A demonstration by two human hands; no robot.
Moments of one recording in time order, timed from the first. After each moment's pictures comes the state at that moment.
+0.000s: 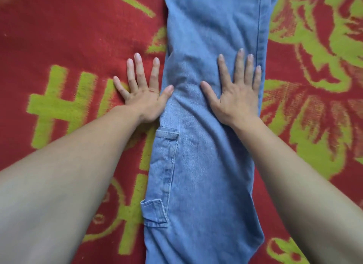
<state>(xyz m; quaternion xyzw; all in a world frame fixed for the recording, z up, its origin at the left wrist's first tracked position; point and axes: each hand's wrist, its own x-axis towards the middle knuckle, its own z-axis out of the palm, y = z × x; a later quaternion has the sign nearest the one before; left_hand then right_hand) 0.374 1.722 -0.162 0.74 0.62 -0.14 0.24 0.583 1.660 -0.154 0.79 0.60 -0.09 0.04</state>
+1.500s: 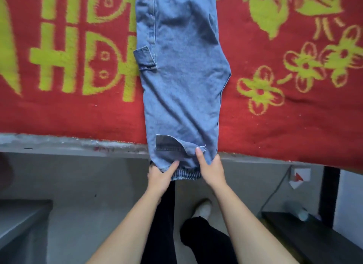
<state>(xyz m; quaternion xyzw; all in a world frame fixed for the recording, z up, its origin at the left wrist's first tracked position) 0.231 1.131 -0.117 0.32 0.70 0.02 0.64 0.396 1.086 -0.104 0.84 0.06 -0.50 -0.20</state>
